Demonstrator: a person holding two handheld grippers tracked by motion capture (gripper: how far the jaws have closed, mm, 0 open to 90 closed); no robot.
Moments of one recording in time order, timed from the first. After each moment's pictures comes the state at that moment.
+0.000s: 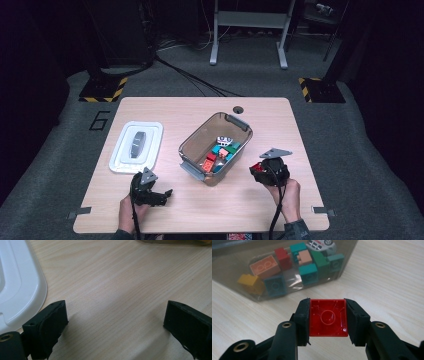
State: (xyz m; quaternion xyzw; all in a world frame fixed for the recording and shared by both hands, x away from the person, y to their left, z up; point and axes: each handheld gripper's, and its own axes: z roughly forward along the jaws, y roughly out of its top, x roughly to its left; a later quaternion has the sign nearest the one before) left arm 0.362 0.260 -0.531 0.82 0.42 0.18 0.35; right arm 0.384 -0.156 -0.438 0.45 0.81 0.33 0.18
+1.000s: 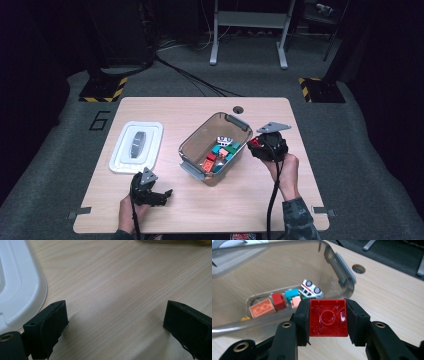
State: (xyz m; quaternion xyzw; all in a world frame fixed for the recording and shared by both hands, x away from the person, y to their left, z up) left arm 0.361 0.260 -0.531 0.82 0.41 0.19 0.35; right arm 0.419 -0.139 -0.371 0.43 0.80 0.35 0.24
